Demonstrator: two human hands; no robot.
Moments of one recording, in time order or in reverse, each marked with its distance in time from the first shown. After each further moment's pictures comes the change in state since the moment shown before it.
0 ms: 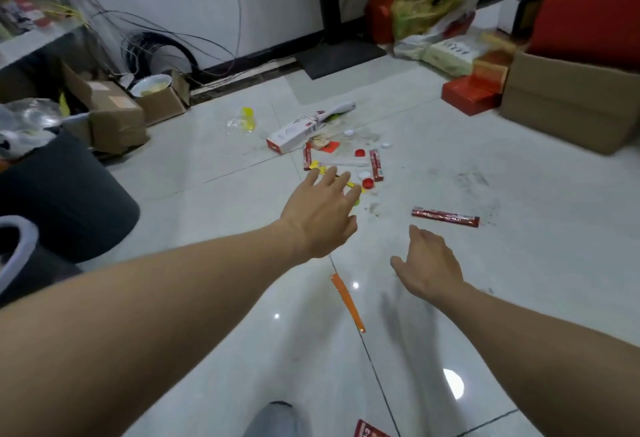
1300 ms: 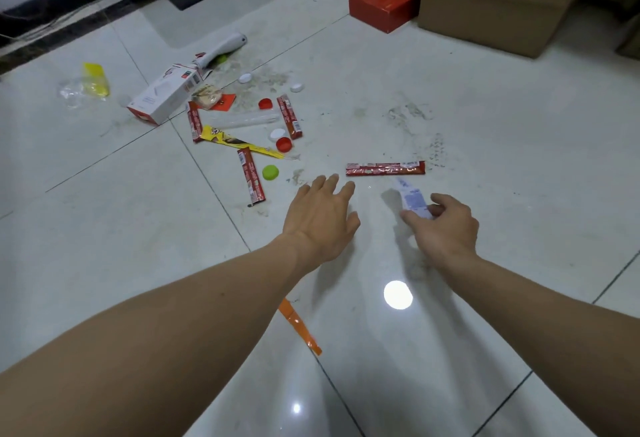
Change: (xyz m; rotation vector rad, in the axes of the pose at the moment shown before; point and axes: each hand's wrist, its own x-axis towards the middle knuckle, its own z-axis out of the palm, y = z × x) left_hand 0.122 0.090 0.119 -0.405 -0.132 0.121; right_hand 0.063 0.099 0.041 0.697 0.356 0.589
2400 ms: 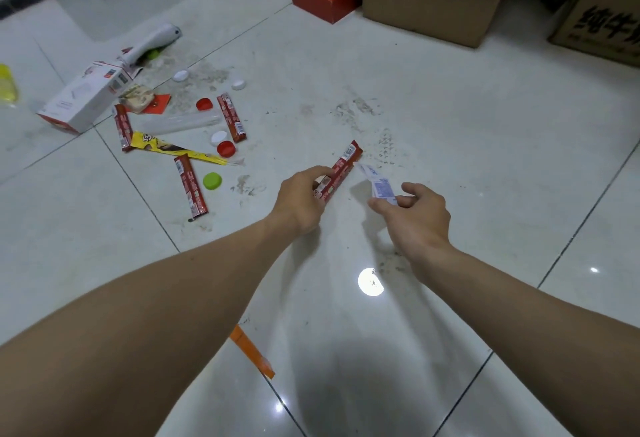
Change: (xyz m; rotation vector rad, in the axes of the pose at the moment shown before) left_hand 0.071 0.029 0.018 -0.791 0.021 -0.157; right_hand 0.015 -0.006 -0.028 0.233 0.026 0.154
